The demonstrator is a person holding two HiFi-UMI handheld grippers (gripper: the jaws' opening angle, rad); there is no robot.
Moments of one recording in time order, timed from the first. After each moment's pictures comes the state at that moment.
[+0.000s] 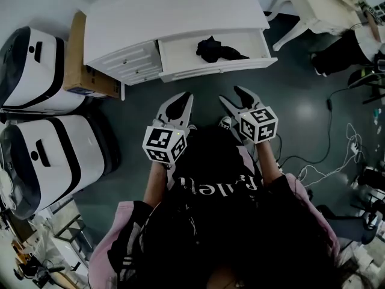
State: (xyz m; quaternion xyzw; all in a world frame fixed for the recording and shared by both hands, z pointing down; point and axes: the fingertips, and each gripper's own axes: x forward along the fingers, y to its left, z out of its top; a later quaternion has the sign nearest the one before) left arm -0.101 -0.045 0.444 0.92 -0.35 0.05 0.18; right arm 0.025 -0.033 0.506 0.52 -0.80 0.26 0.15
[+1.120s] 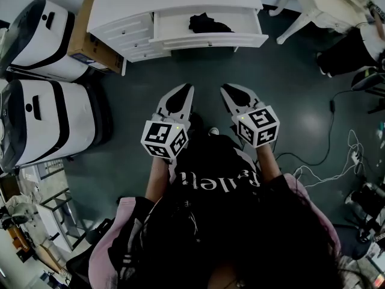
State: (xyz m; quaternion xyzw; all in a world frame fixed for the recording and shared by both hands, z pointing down) left arm -0.026 0.124 0.426 0.89 -0.41 0.02 0.18; right arm 0.070 0.133 0.461 0.46 -0.85 0.21 0.13
